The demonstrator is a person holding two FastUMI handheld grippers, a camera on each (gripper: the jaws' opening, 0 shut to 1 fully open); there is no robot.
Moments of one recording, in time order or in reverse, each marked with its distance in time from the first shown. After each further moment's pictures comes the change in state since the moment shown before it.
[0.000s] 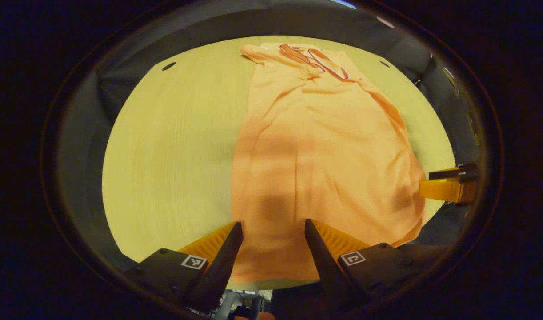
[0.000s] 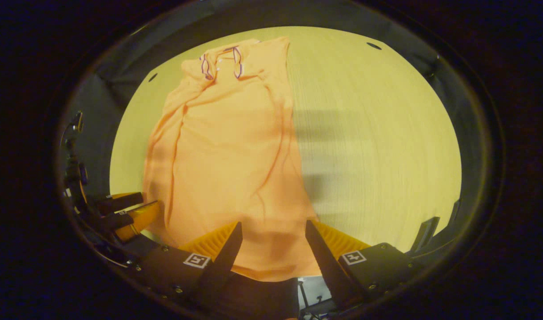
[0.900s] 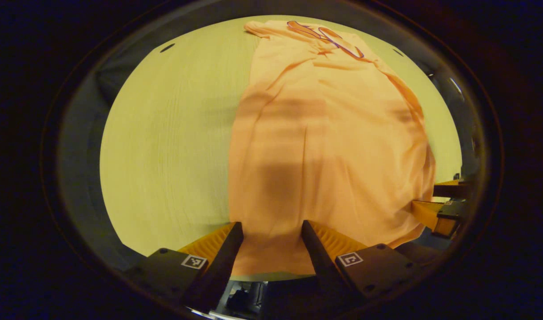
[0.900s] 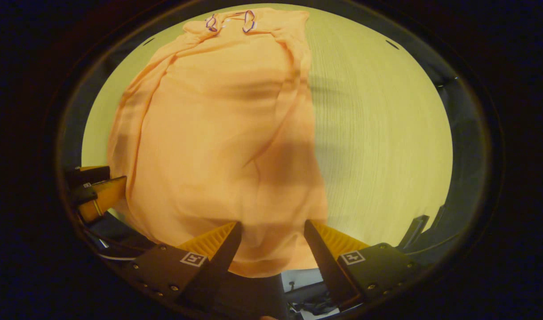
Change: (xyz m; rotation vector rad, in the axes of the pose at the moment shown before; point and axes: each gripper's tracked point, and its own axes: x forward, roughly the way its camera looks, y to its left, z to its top) left arm 0.009 -0.002 -0.006 -0.027 0.145 0.021; right arm 0.027 -0.009 -0.031 -0.094 0.162 -0.162
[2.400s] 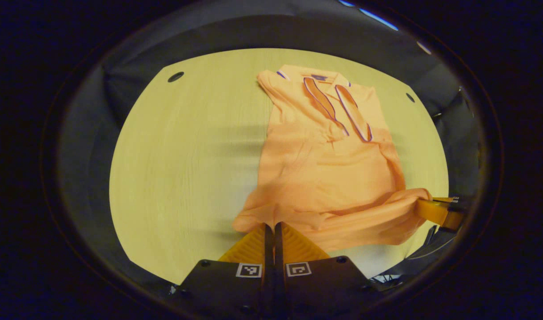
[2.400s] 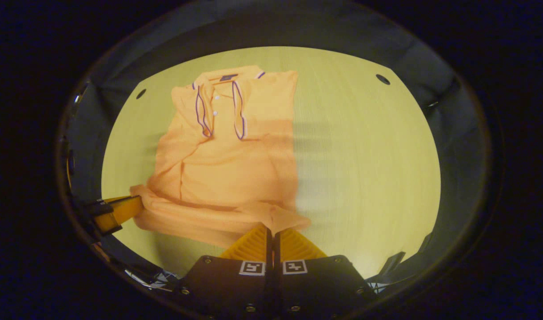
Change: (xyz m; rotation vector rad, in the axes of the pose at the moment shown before) left arm -0.065 0.010 0.170 -0.121 -0.230 -0.027; right arm -0.090 -0.011 0.170 0.082 -0.282 0.036
